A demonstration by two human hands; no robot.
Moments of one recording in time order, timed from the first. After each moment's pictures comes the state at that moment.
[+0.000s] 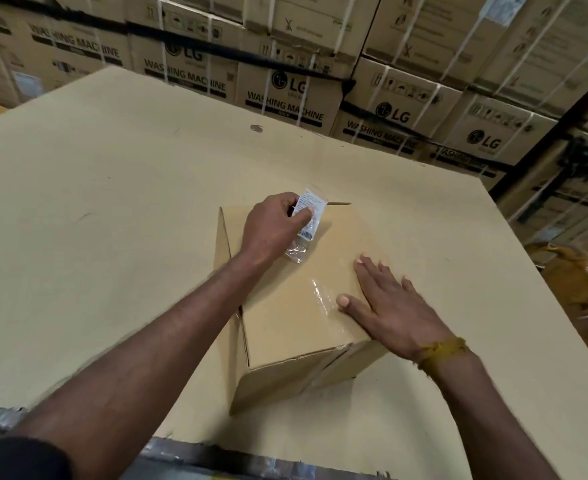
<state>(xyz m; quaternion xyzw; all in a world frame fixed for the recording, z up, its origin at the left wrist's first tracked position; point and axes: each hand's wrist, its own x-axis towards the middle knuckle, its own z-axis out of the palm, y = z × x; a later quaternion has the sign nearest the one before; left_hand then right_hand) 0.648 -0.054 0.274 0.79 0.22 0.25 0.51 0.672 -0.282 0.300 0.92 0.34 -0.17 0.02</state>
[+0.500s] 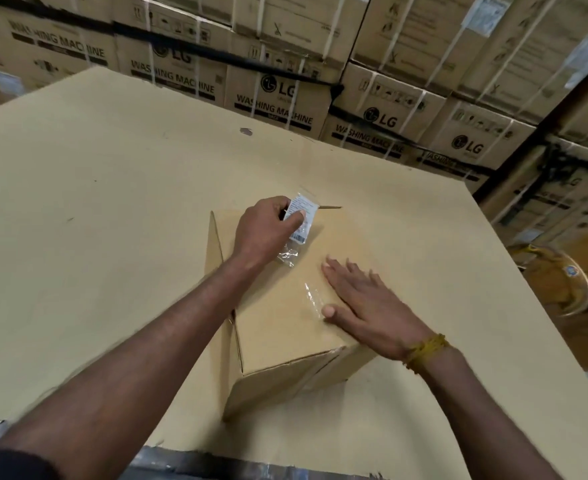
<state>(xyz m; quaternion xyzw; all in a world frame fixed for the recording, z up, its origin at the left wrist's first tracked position) 0.650 -0.052 0.272 0.79 0.22 0.25 0.51 0.677 -0.280 0.295 0.88 0.45 -0.17 -0.02</state>
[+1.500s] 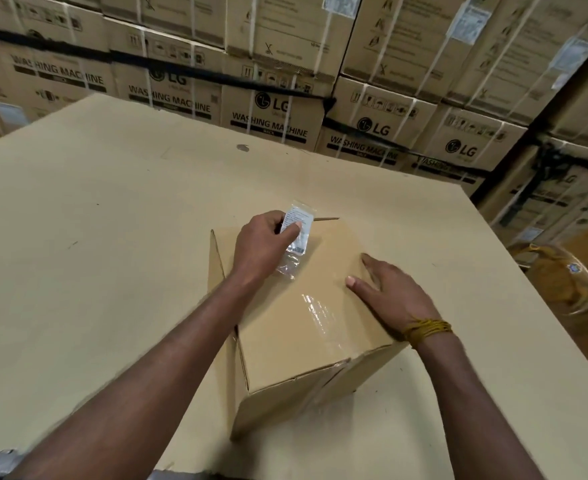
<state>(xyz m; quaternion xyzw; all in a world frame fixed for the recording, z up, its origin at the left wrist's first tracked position) 0.635 -0.054 0.285 0.76 0.22 0.22 0.57 0.715 -0.275 0.292 0.96 0.25 -0.08 -0.13</state>
